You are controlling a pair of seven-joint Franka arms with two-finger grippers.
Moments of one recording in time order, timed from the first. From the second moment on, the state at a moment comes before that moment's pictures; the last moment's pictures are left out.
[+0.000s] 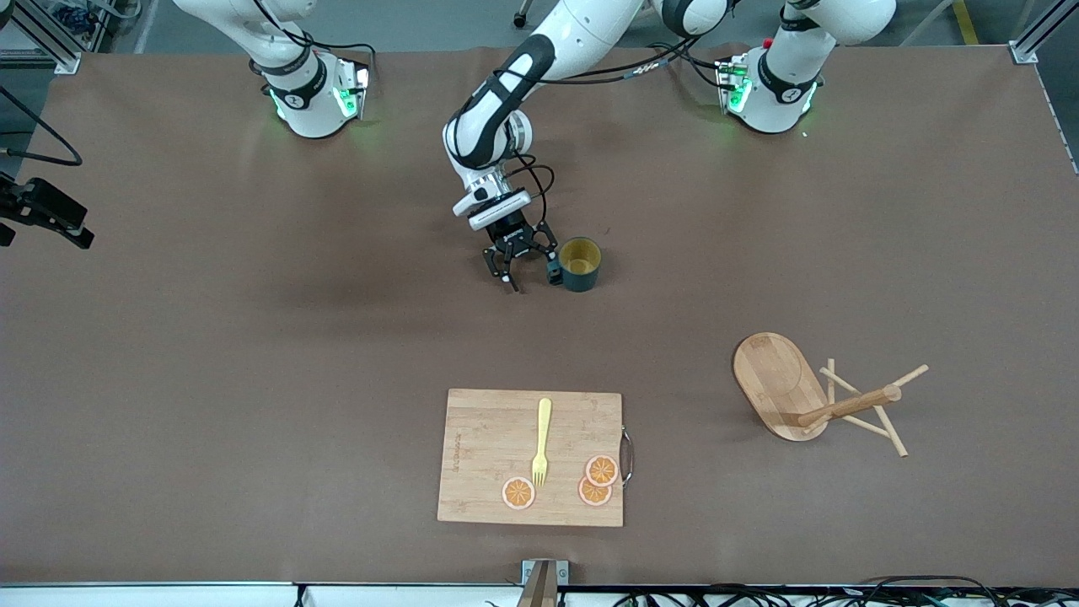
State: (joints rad) left arm -1.35 1.08 0.13 -1.35 1.11 1.80 -2.23; right arm -0.07 -0.05 -0.02 -1.63 -0.02 1.70 -0.05
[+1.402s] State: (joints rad) left arm -1.33 1.08 0.14 -1.34 1.10 1.84 -2.25; right arm -0.07 -0.05 -0.02 -1.63 -0.02 1.70 -0.05
